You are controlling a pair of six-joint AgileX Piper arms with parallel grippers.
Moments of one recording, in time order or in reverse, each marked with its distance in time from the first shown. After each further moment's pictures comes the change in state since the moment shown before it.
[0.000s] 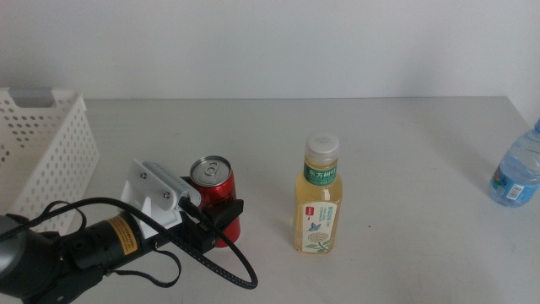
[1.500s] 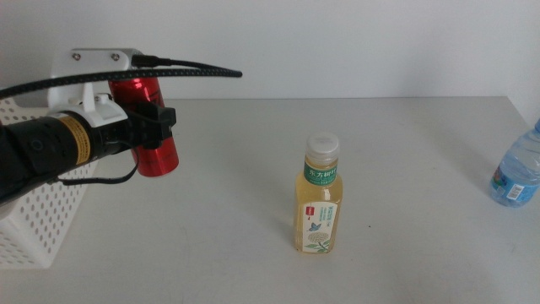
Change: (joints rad) left arm 0.000 -0.443 -0.287 0.289 0.925 -0.772; right arm 0.000 0.000 0.000 0.000 0.000 0.000
